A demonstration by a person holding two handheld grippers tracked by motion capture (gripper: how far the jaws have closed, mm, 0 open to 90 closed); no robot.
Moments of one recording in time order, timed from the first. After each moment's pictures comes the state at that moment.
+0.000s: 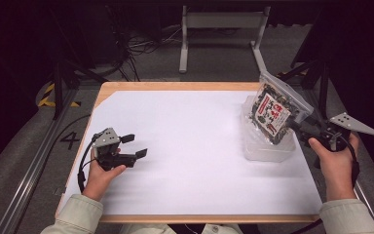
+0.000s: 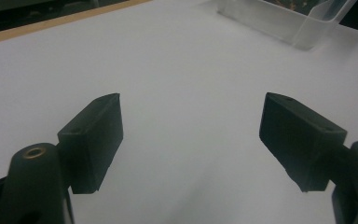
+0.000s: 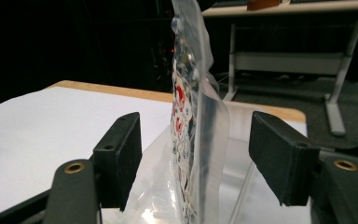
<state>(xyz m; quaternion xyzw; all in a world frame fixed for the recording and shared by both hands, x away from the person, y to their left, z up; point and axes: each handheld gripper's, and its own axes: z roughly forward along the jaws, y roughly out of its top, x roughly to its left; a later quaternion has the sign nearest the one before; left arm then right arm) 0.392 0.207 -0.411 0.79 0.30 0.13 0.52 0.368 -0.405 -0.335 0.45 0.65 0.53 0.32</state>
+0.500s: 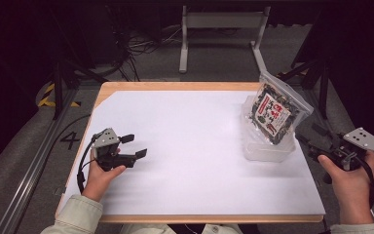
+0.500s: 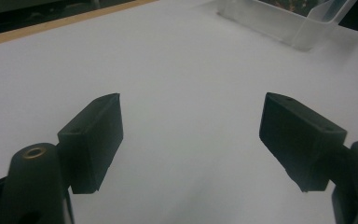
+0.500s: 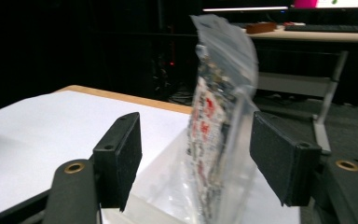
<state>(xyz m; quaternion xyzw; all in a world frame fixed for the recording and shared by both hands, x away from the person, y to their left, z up) 0.390 0.207 -0.410 0.79 0.30 0.14 0.52 0.310 -0.391 -0.314 0.42 0.65 0.53 0.35</state>
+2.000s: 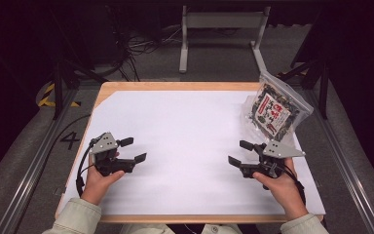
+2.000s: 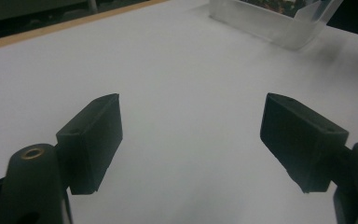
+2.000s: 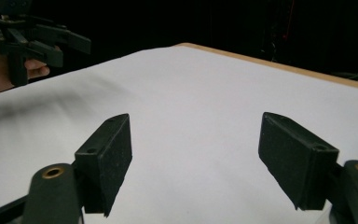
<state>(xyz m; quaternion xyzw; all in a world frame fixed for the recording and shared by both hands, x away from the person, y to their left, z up) 0.374 0.208 -0.411 0.79 0.29 0.14 0.52 0.345 -0.268 -0.404 0.30 0.74 0.57 0.19</state>
